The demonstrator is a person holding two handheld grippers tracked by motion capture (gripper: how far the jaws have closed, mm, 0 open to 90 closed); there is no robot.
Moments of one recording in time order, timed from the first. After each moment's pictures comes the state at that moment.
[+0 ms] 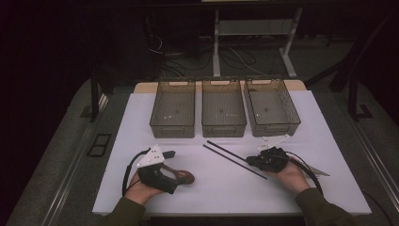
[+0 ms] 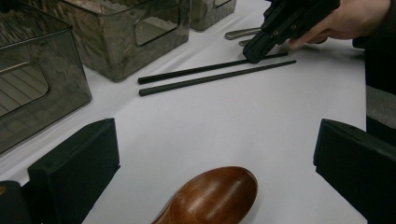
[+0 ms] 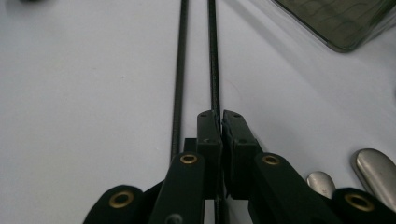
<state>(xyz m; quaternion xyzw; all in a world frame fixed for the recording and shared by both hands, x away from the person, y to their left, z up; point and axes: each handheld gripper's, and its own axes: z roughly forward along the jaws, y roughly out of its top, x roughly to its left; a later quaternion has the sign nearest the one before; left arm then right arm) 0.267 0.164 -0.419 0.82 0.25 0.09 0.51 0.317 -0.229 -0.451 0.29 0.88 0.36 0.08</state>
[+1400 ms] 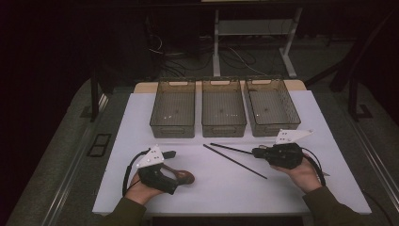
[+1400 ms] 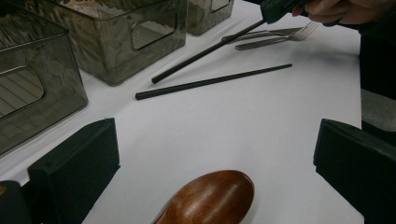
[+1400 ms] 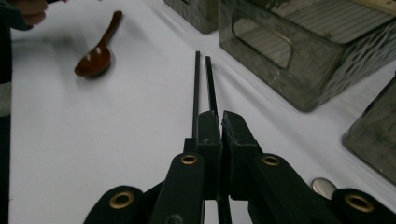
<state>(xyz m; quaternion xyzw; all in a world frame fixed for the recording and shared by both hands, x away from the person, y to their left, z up) 0.266 0.164 -0.420 0.81 0.25 0.09 0.52 0.303 -0.253 -0.406 0.28 0.84 0.46 0.08</state>
